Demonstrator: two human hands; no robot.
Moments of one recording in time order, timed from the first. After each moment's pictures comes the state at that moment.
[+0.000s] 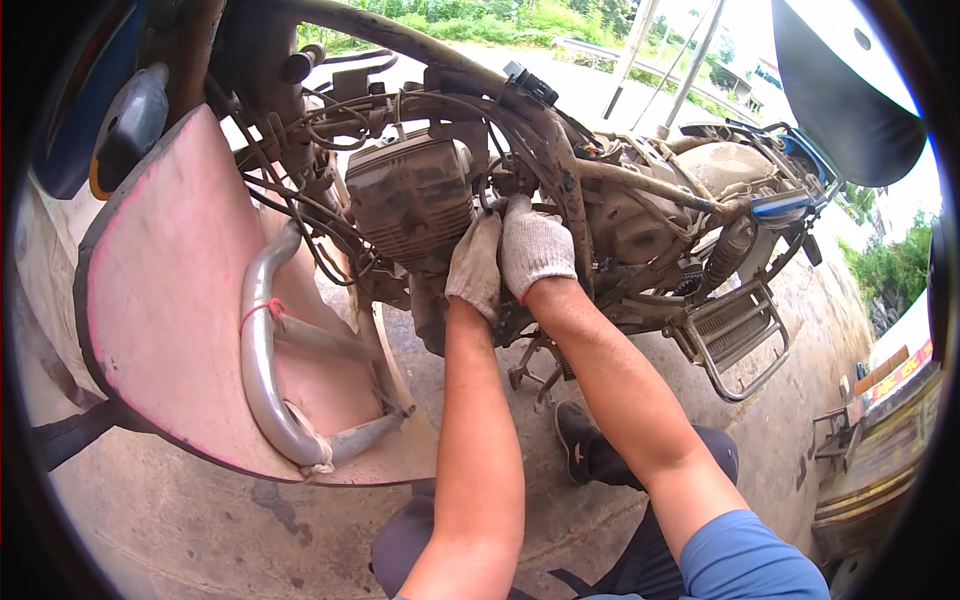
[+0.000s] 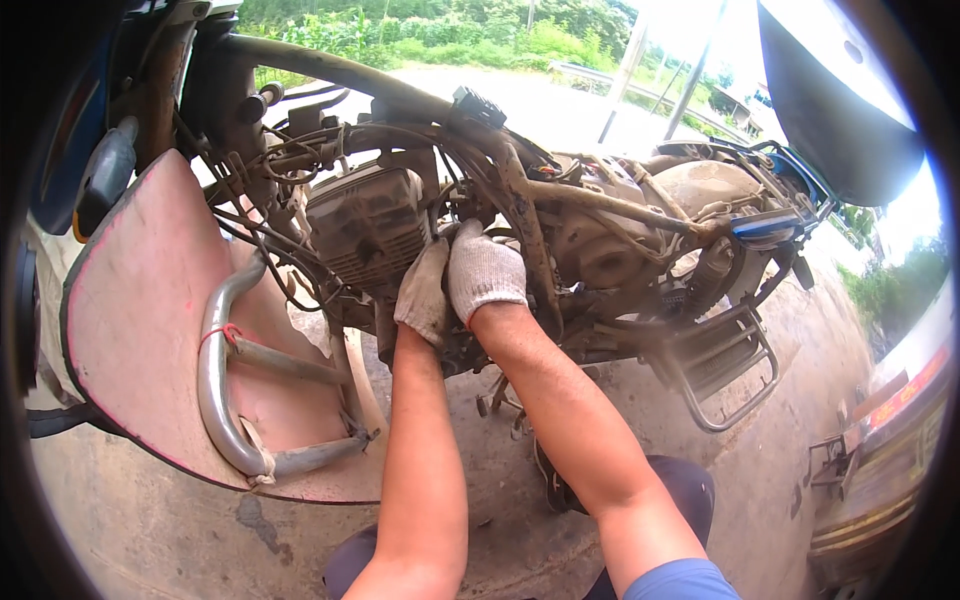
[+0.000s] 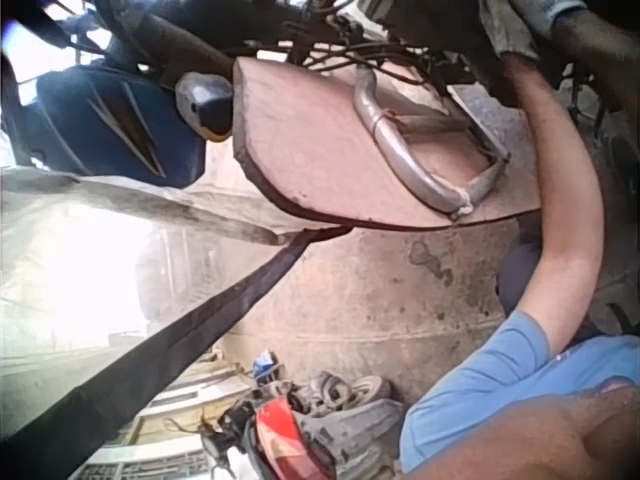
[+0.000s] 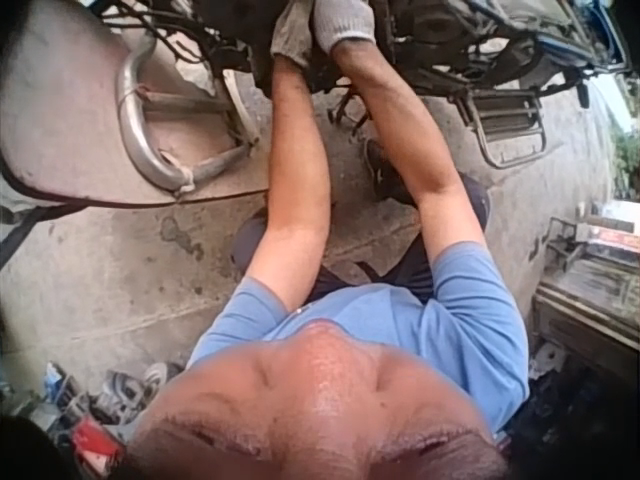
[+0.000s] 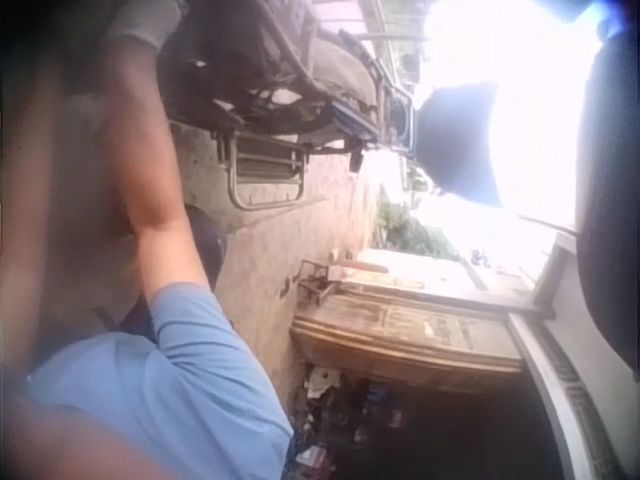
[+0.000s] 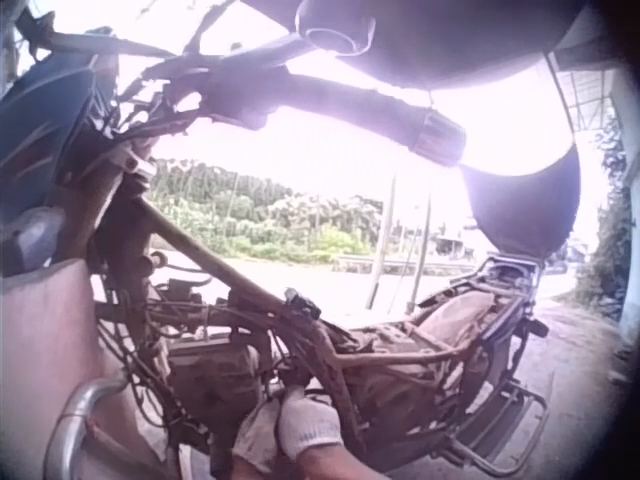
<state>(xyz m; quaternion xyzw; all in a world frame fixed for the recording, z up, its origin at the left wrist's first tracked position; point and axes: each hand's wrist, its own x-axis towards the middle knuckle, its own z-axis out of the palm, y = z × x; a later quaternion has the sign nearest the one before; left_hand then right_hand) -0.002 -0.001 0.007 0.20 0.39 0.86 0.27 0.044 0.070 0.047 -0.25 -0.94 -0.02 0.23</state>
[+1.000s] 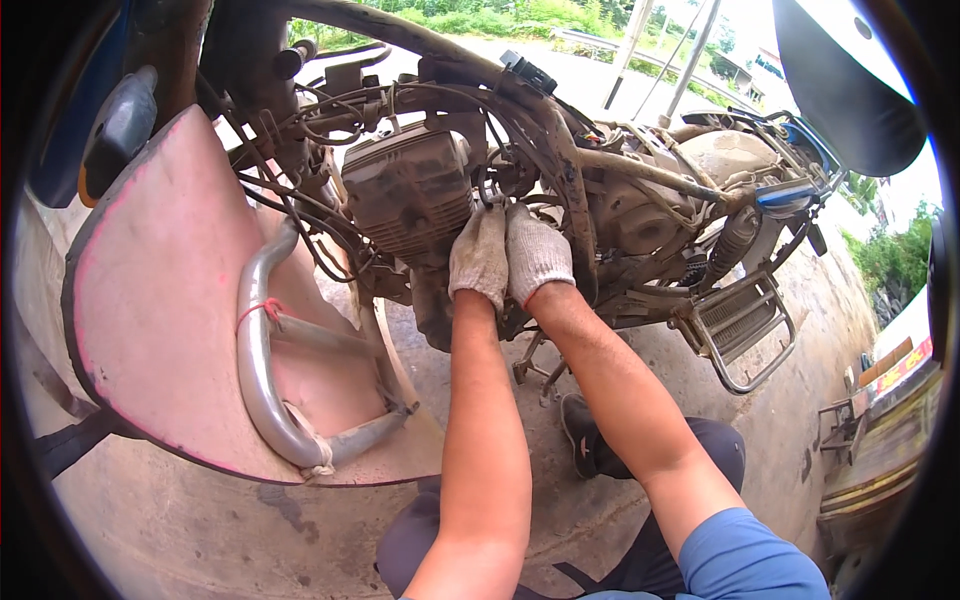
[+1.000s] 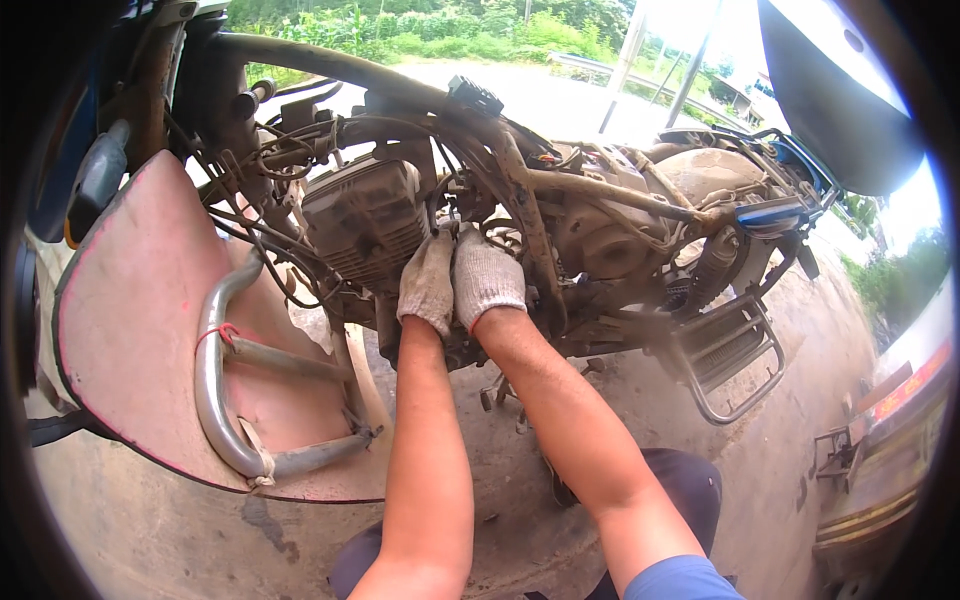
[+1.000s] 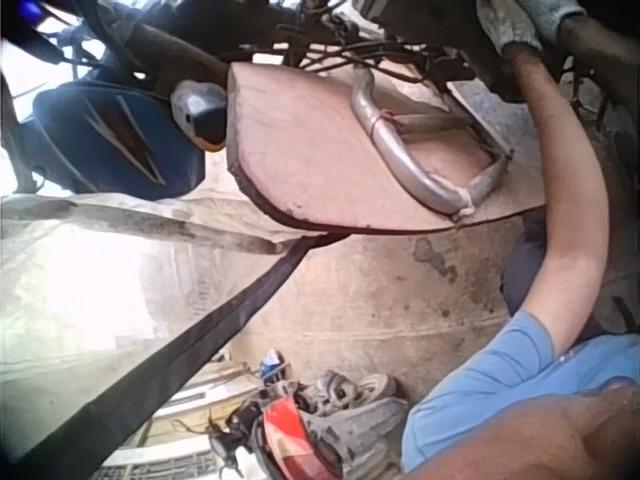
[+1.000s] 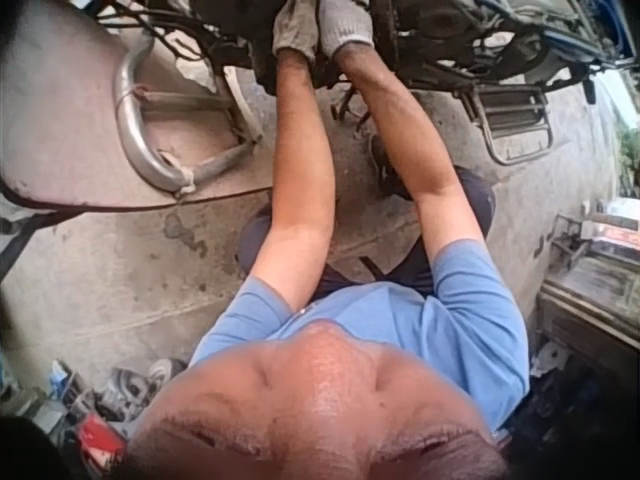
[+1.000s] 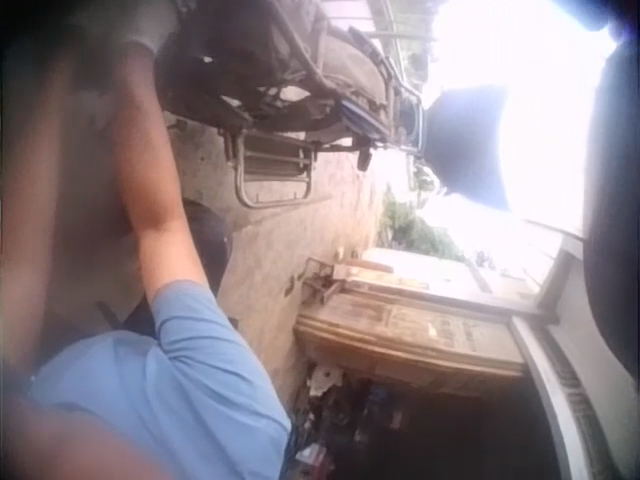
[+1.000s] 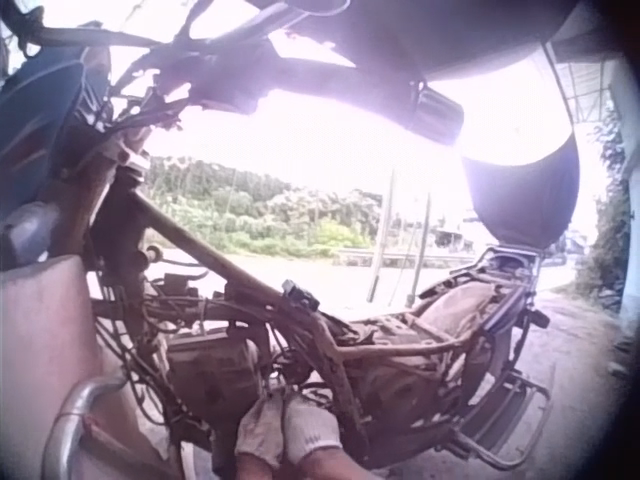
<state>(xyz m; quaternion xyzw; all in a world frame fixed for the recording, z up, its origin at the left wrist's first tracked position) -0.013 0.010 -0.013 0.20 0.54 0.80 0.14 0.046 0.076 0.025 -0.24 -0.95 0.02 0.21</state>
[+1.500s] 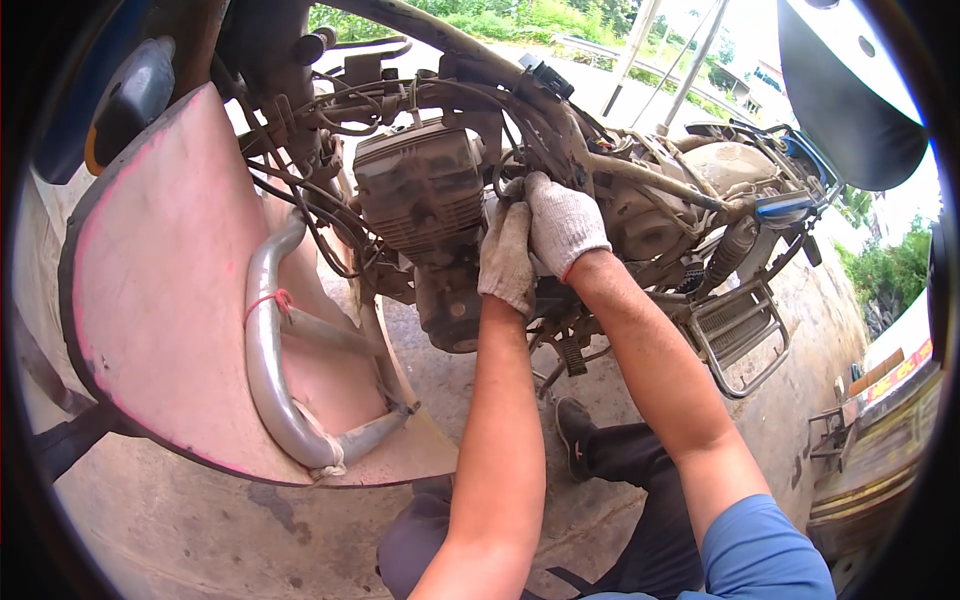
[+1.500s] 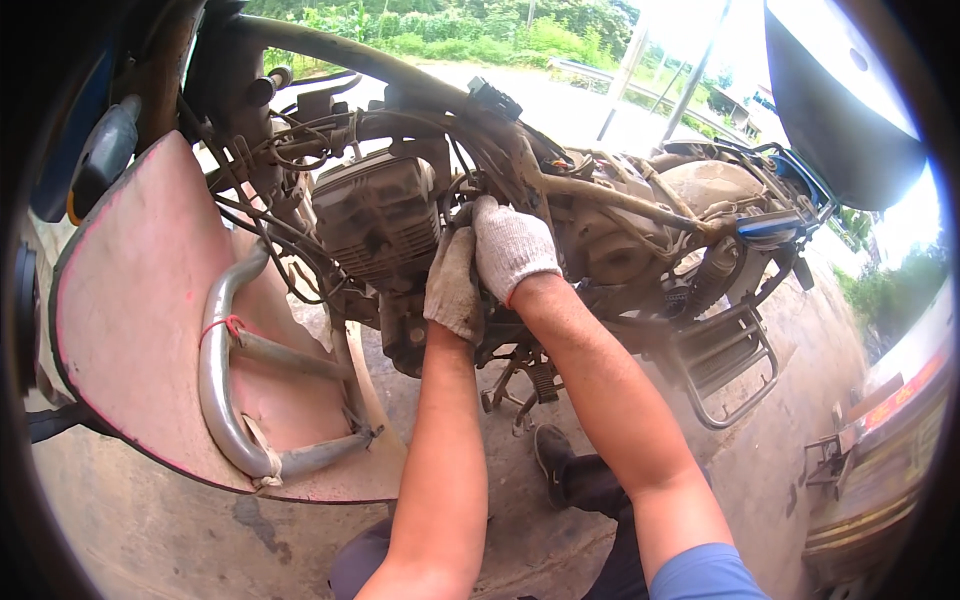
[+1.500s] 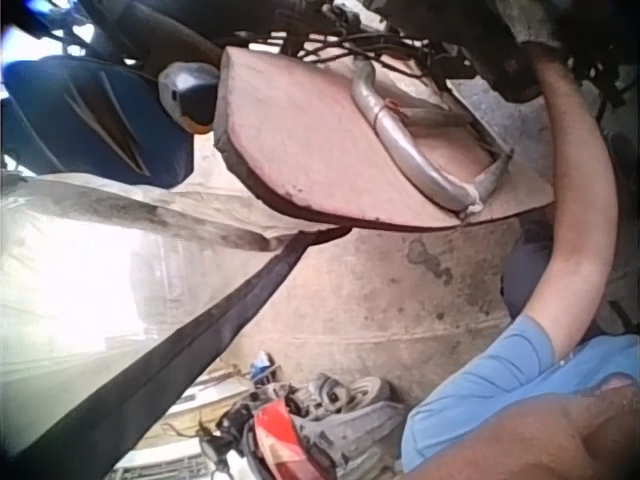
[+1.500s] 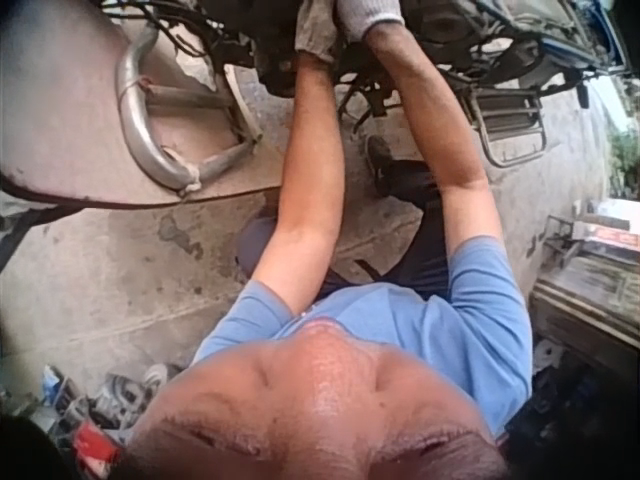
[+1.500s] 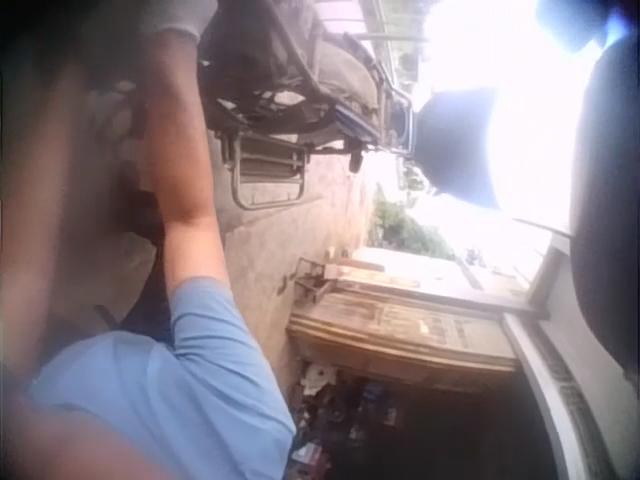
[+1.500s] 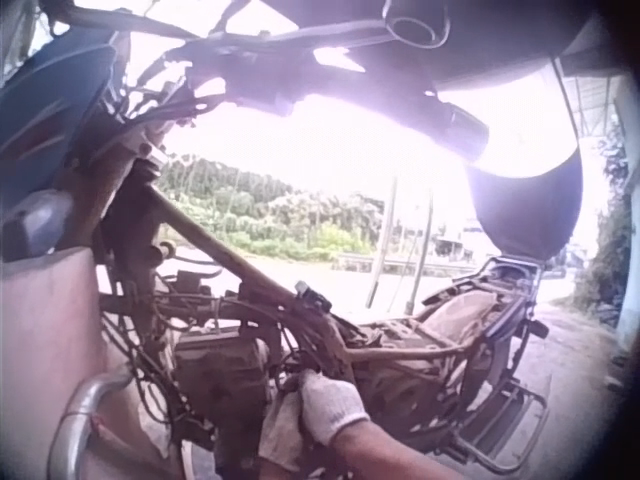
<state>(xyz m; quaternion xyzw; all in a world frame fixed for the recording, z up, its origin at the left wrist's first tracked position) 0.018 0.021 0.009 0.19 0.26 0.92 0.22 0.049 0.098 0.070 -0.13 -0.96 -0.06 0.25</state>
